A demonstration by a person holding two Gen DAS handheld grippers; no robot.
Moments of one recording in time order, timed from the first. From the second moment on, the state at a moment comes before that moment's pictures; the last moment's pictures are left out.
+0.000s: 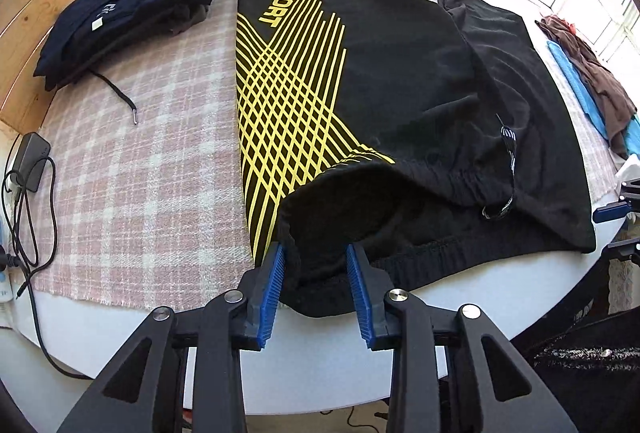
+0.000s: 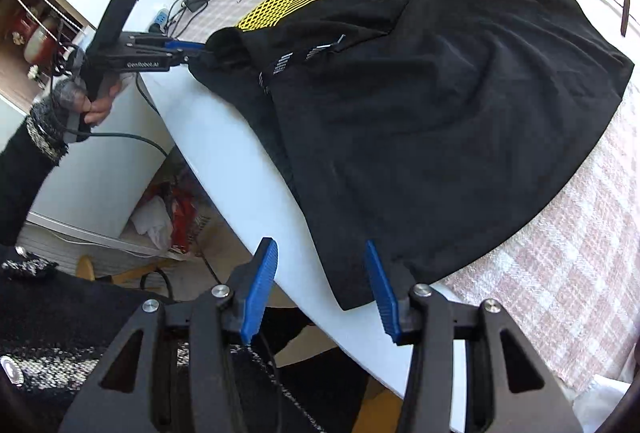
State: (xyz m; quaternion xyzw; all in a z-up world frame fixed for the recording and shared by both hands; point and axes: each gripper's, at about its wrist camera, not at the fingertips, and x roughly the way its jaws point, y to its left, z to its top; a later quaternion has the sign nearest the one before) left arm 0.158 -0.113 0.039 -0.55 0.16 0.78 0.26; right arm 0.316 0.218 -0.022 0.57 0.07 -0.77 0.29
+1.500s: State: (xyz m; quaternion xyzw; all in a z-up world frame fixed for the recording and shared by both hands) left arm 0.224 -0.132 0.069 -0.44 0.31 0.77 0.34; right arm 0.303 0.244 -0.007 0.61 0.05 -0.77 0.17
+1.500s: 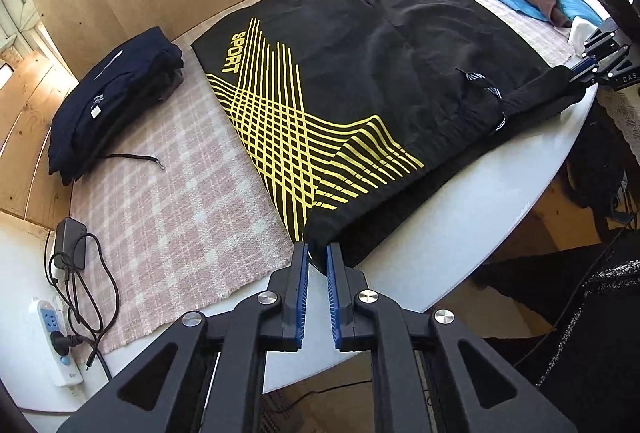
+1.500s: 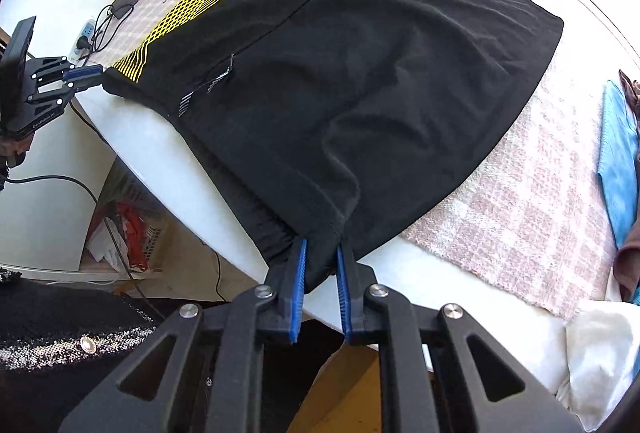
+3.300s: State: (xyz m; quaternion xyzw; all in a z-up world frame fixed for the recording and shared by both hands) left arm 0.129 -0.136 0.064 -0.53 0.13 0.78 0.31; right arm 0.309 0.239 -0.008 0.61 0.05 -0.78 0.16
